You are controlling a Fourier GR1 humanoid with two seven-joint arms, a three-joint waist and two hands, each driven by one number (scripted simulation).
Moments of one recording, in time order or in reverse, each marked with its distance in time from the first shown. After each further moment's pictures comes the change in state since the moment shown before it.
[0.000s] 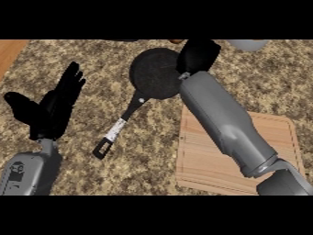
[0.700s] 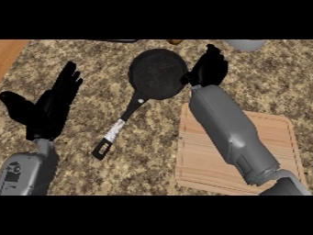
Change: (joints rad) left arm 0.002 0.009 0.012 -0.007 0.005 -0.004 0.009; right arm 0.112 0.002 -0.096 0.038 -0.164 -0.356 -0.097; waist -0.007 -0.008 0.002
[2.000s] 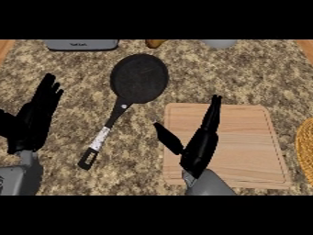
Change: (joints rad) left arm 0.098 0.029 0.077 -0.006 0.009 0.010 -0.027; right arm 0.690 0.007 0.465 -0.819 0.197 -0.556 0.165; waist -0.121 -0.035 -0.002
